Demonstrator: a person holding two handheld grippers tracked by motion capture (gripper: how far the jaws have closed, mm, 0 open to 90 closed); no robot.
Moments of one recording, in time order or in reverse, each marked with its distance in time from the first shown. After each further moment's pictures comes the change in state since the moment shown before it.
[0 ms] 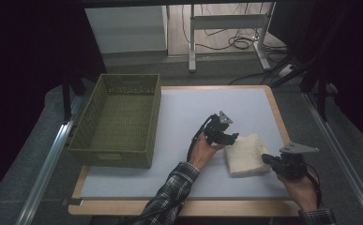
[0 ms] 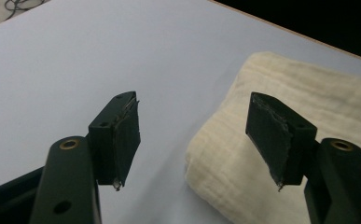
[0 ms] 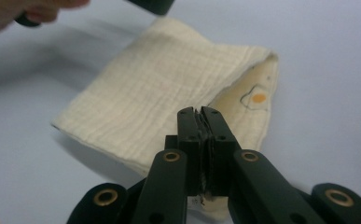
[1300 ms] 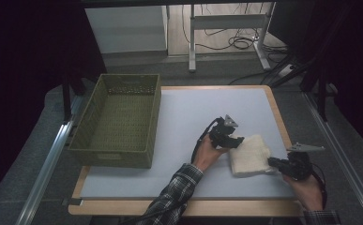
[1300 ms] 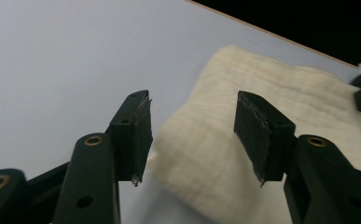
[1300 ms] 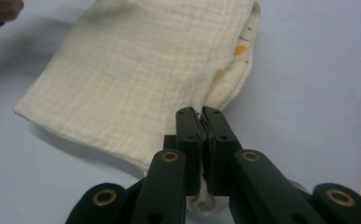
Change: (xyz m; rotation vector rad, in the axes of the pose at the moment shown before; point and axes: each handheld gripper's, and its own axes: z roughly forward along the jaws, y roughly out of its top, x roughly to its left) left arm -0.019 0.000 0.018 0.021 -0.103 0.033; right arm -0.030 -0.022 0.008 0.088 0.018 0.147
